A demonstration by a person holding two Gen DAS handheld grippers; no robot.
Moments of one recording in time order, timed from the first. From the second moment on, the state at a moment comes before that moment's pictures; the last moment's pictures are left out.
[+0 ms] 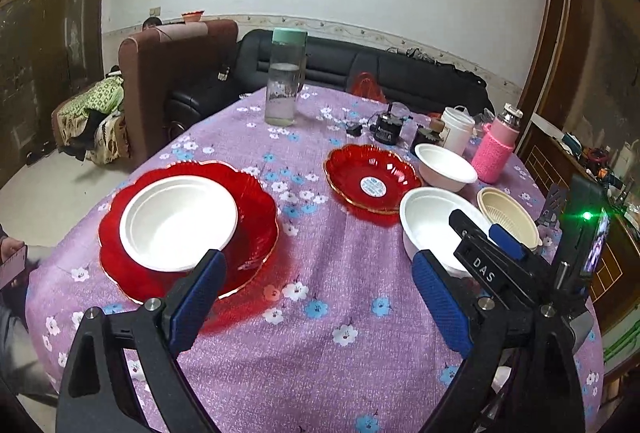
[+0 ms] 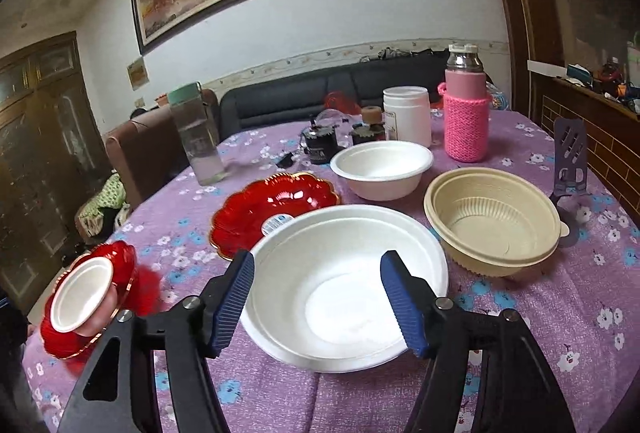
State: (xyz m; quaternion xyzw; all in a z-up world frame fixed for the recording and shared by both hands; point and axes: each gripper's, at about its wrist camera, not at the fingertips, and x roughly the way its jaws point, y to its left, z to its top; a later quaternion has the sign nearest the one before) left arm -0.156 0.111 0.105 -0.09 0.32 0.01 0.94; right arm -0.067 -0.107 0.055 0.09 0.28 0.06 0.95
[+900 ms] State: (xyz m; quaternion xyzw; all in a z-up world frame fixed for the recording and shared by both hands) left arm -0.150 0.106 0.098 -0.09 0.34 -0.01 0.94; right arm -0.068 -0.112 0.058 0.09 0.27 0.05 0.96
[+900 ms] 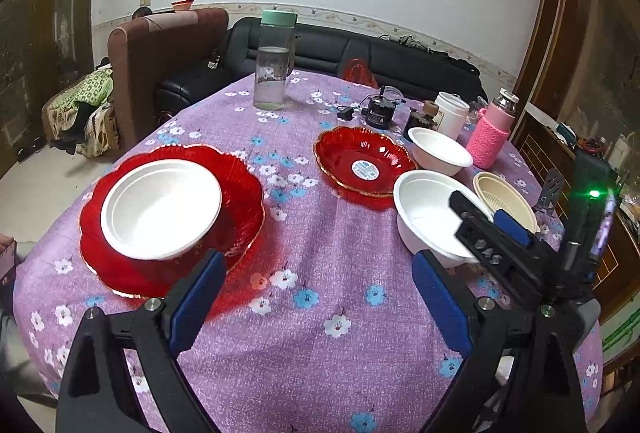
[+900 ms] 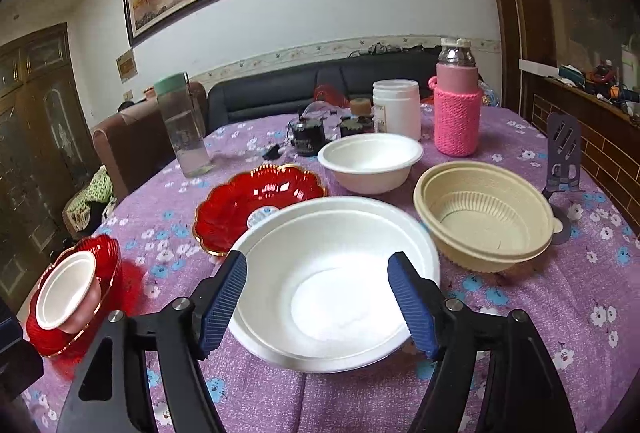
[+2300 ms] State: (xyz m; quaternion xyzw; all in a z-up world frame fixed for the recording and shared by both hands) left arm -0.066 0.080 0.056 -0.11 0.44 -0.06 0.89; right arm -0.067 -0.162 0.044 0.11 0.29 -0.01 0.95
